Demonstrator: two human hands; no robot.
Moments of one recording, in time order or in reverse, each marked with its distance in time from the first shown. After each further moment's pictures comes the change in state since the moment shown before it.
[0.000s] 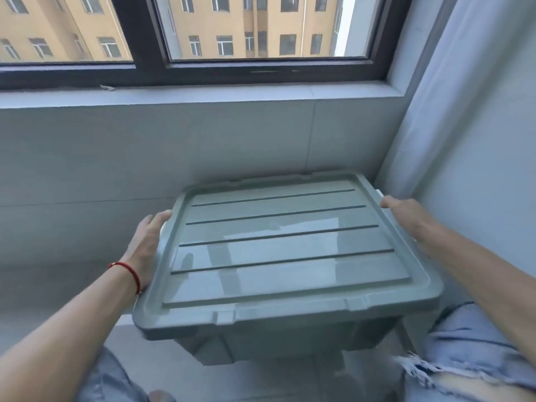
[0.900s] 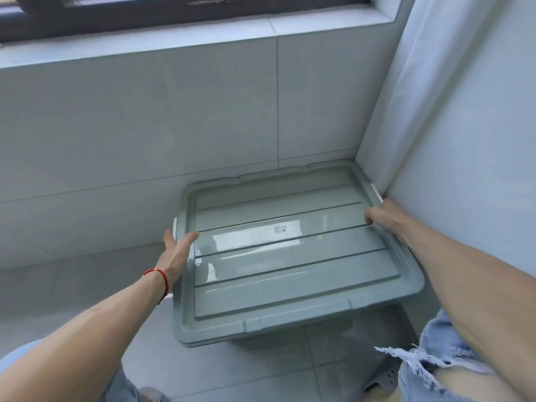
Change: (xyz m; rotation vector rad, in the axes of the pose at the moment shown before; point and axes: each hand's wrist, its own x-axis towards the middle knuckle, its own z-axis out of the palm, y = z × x) left_hand 0.043 -0.093 0.100 0.396 -0.091 -0.262; right_hand 0.114 0.130 0.030 -0.260 -0.067 0.193
